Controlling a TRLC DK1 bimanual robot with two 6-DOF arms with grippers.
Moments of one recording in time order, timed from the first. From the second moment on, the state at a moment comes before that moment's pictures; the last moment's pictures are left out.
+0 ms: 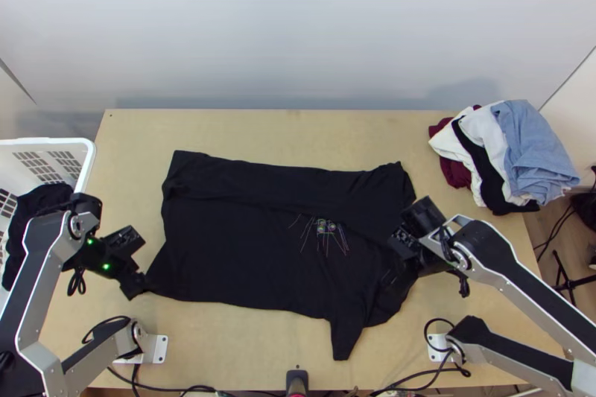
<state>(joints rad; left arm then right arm) 0.28 1.12 0.84 -1.34 0.21 1.00 0.63 1.10 0.91 -1.14 -0.16 -0.14</state>
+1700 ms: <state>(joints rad) 0.38 1.02 0.62 -1.07 0.38 0.92 1.08 1.14 0.85 -1.25 -0.20 -0.05</state>
